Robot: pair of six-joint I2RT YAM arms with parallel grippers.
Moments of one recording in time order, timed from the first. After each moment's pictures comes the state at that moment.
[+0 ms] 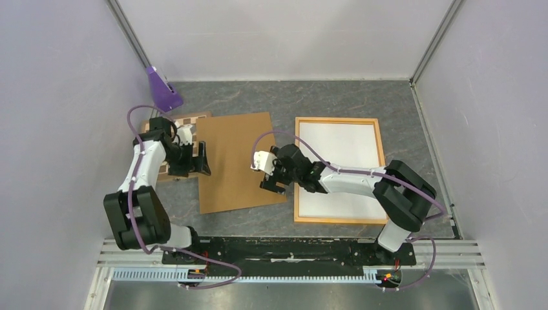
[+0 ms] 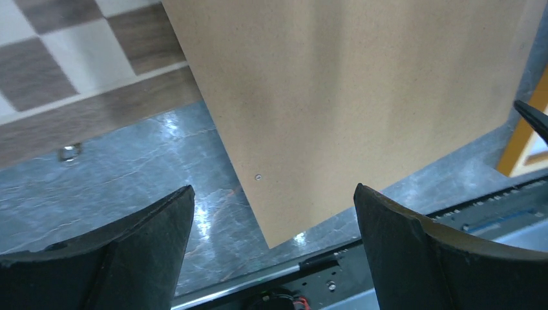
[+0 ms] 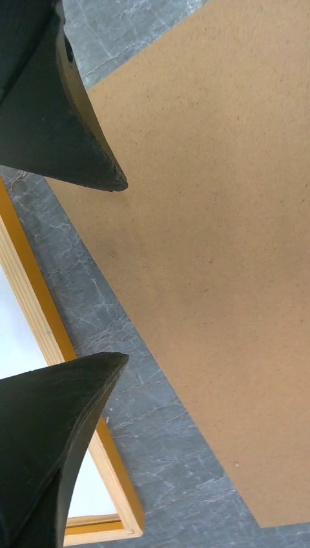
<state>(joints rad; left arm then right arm) 0.19 1.38 1.03 -0.94 0.34 0.20 0.92 1.69 0.96 0.05 -0.05 -0.50</state>
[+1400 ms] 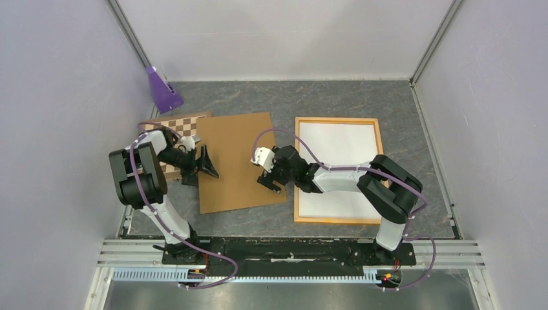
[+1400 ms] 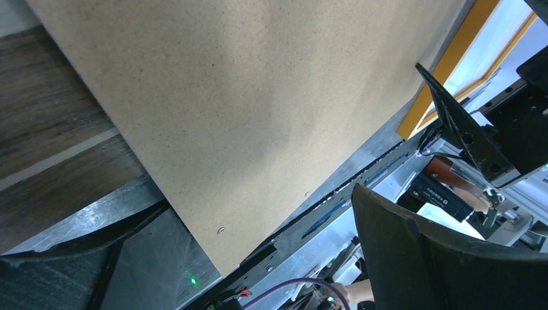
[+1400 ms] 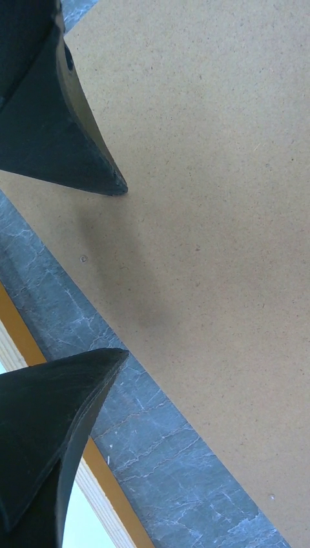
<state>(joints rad) 0.30 1.80 1.09 -1.03 0.67 0.23 0.91 1.80 0.93 0.20 0.02 -0.34</state>
